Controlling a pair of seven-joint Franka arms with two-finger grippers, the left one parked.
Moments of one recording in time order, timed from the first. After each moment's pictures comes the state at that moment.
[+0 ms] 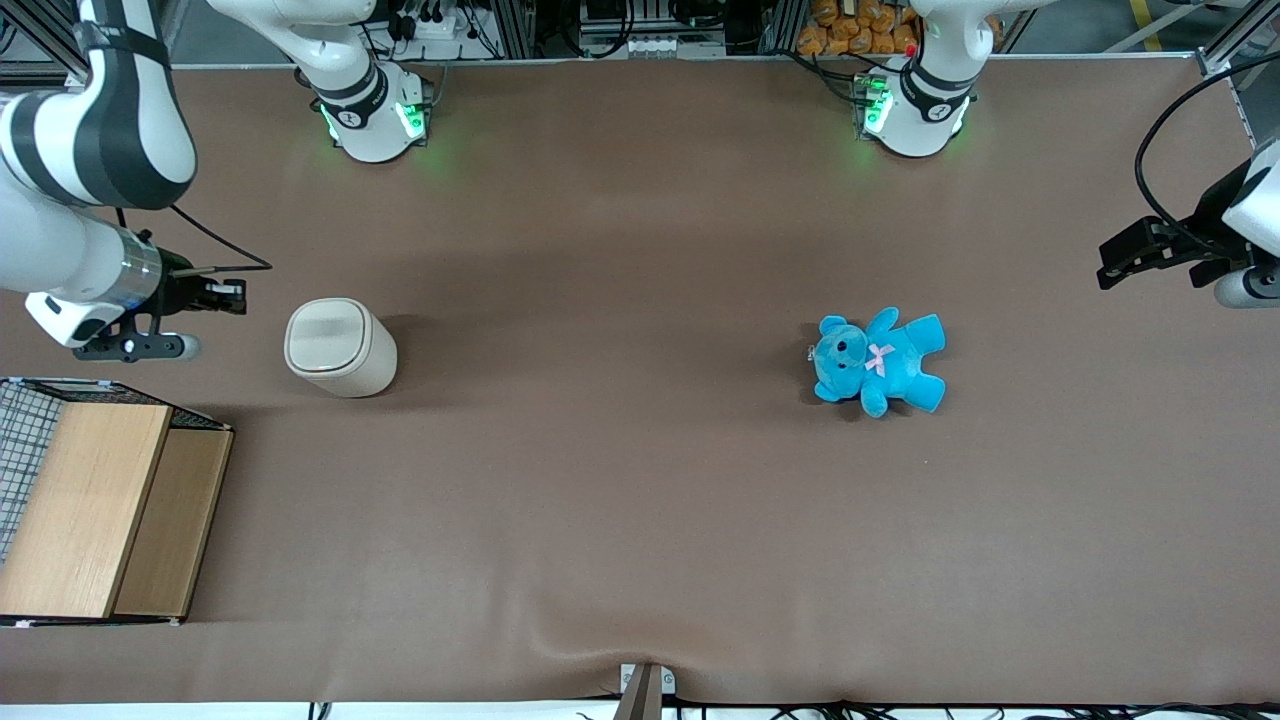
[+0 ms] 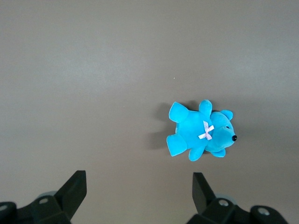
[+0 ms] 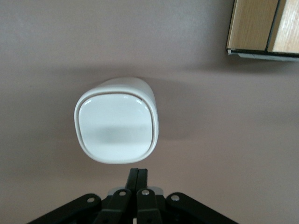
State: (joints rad) arm -0.07 0.03 0.03 -1.99 0.02 1.82 -0.07
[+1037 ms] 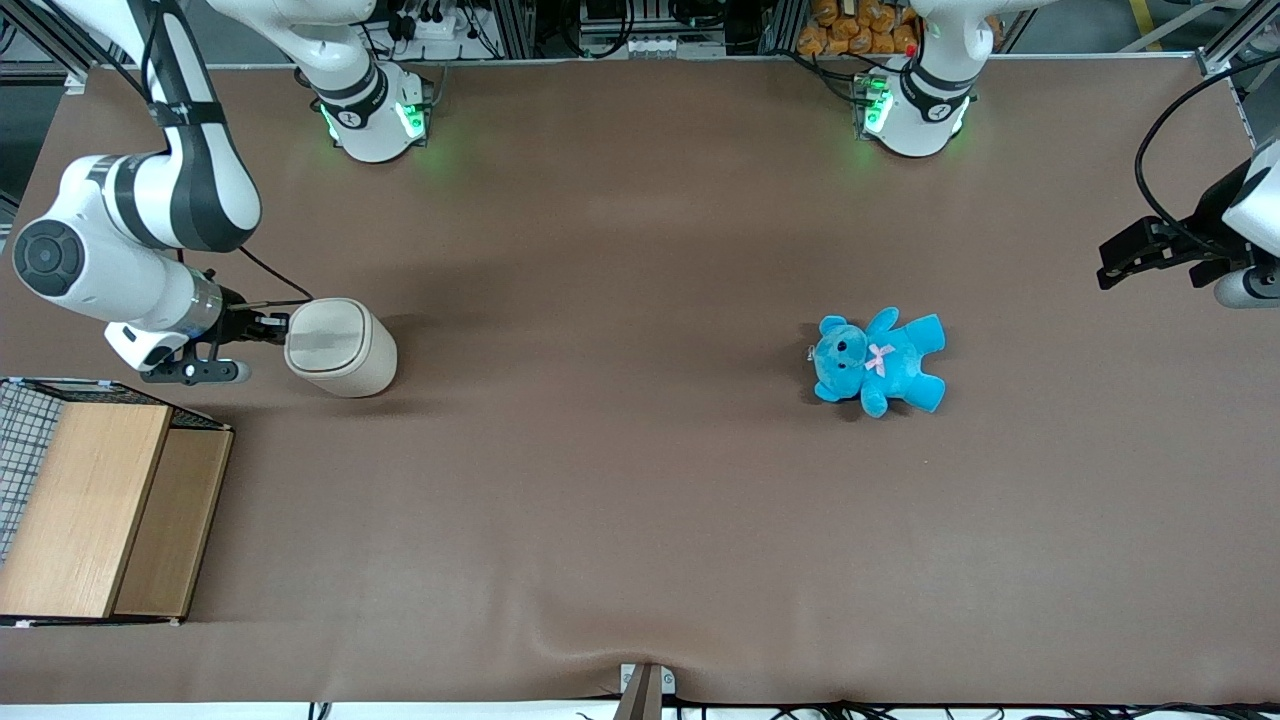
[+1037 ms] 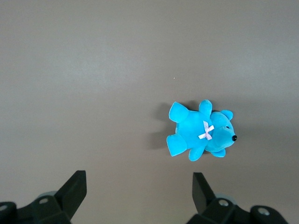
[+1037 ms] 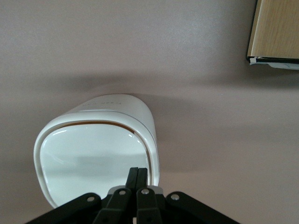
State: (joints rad) arm -0.07 0.11 0.03 -2.16 0.02 2.11 -0.07
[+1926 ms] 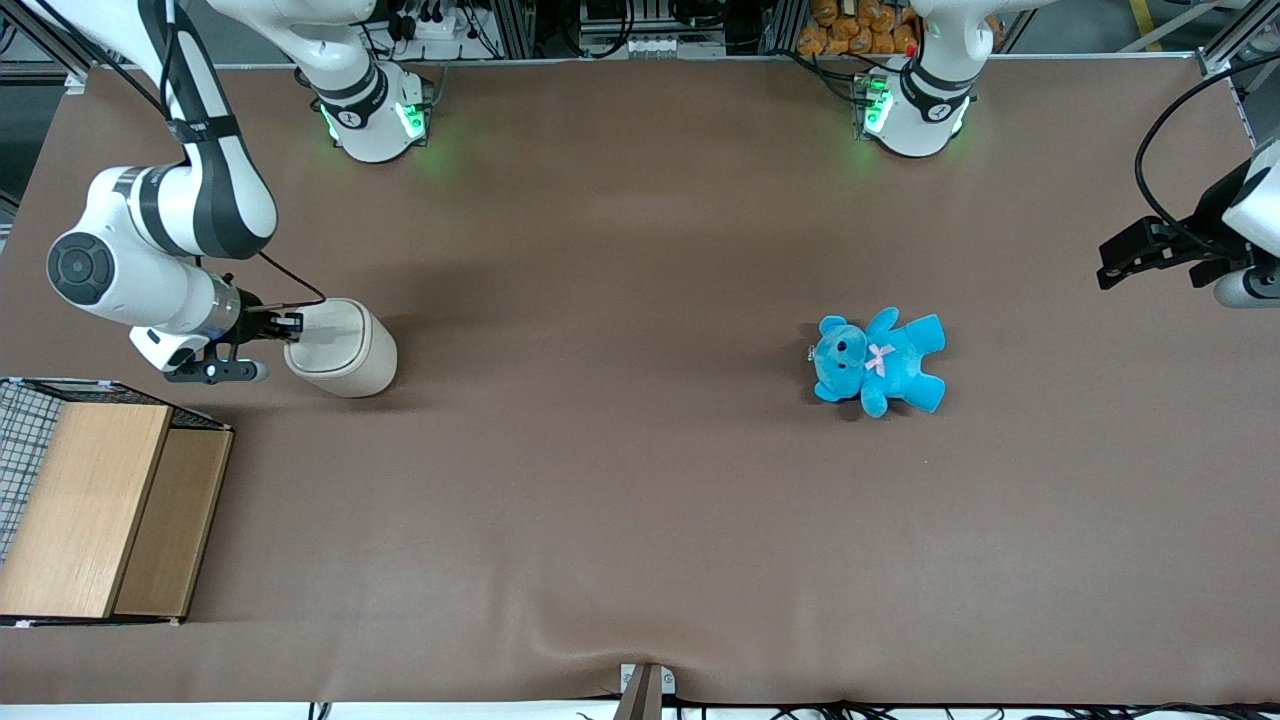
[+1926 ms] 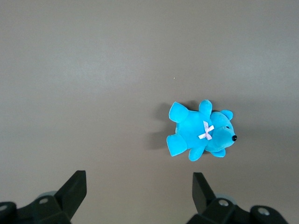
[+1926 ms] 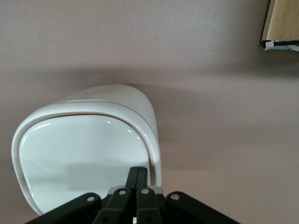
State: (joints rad) arm -0.07 0.13 0.03 -2.21 0.02 2.15 -0.07
